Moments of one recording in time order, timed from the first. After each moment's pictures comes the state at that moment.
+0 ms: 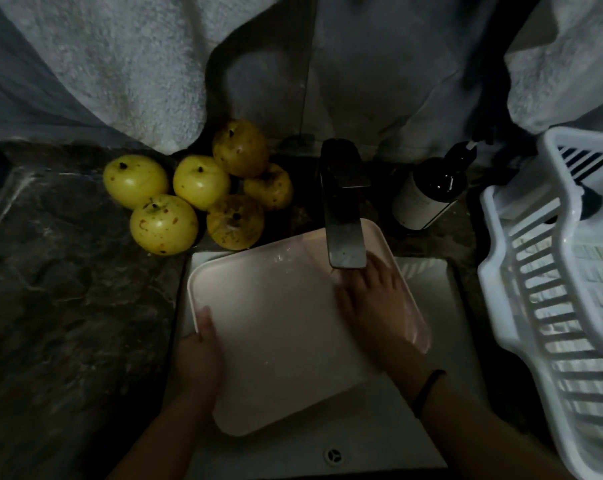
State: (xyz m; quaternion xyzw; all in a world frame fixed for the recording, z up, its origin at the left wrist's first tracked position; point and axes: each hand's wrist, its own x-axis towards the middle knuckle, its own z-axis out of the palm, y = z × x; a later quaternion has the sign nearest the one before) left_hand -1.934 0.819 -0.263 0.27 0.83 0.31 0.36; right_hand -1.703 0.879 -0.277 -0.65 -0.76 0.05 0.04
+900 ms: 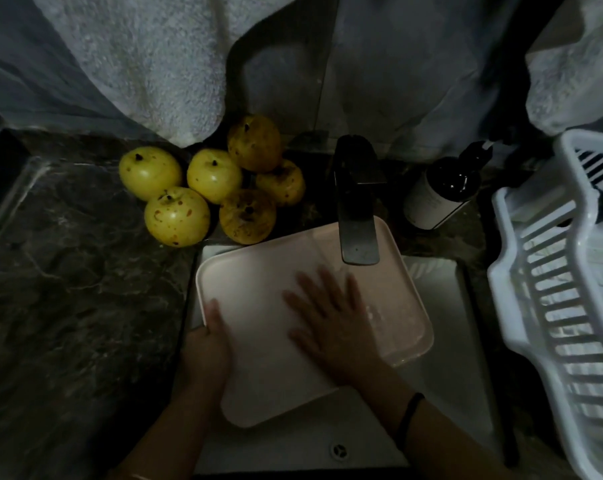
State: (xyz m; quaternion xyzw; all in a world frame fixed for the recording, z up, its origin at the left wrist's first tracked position) left_hand -1.939 0.819 -0.274 0.23 0.85 0.31 0.37; right_hand -1.747 0.846 -0.294 -0.47 -0.88 0.03 -0.01
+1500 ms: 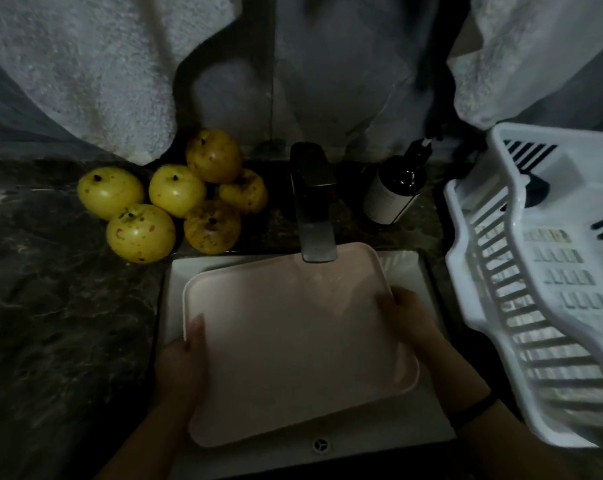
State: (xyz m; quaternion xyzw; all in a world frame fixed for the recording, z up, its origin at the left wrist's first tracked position) left_hand -1.943 0.809 -0.281 0.33 0.83 0.29 0.34; right_hand -1.643 0.859 -0.243 -0.77 -0.47 0.40 0.17
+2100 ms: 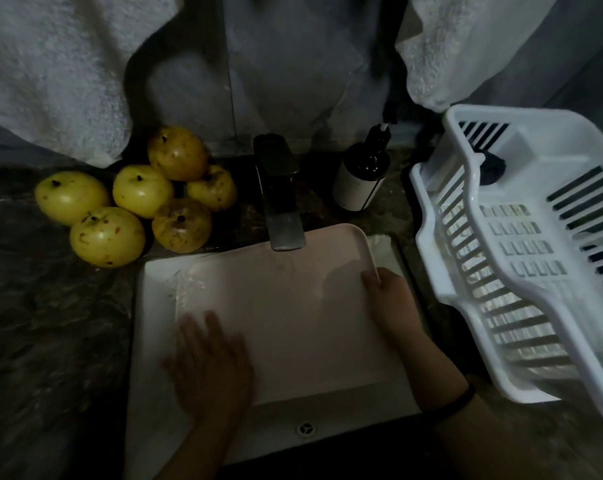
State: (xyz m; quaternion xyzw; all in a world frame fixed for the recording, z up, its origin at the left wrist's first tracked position) left_hand -1.881 0.785 -0.293 0.57 0.79 0.05 0.22; right_hand -1.654 0.840 -0.216 -0.79 -0.45 0.33 0.24
